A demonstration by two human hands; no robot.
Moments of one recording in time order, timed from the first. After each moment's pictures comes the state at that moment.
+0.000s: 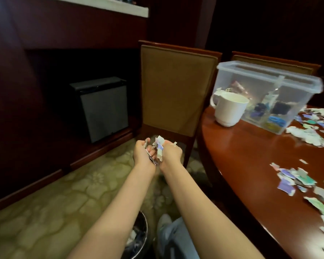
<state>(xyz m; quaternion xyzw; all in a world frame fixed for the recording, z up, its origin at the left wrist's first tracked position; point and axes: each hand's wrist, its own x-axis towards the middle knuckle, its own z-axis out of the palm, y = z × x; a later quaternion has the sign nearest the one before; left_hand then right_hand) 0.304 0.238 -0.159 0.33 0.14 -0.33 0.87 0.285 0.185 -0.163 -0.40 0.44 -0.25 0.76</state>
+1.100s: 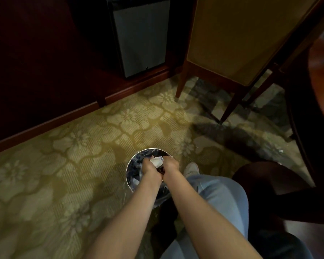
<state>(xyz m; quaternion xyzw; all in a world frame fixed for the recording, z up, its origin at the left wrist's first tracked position) 0.322 0.318 -0.366 0.40 0.46 -0.28 0.74 0.305 0.279 -0.360 -0.46 0.57 0.06 0.68</state>
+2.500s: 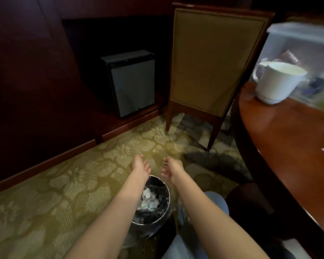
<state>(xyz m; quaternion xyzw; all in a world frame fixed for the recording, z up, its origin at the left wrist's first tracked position) 0.319 0.320 -0.268 0.50 0.30 -0.27 0.77 0.276 0.245 -0.279 -0.50 0.48 -0.01 0.72</state>
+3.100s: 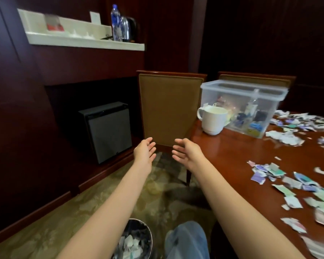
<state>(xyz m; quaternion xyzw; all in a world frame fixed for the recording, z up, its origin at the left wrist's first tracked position) 0.268 0.253 -0.108 0.54 0.01 -0.26 0.80 0.197 0.164 -0.101 -0.48 0.35 -0.21 0.77</state>
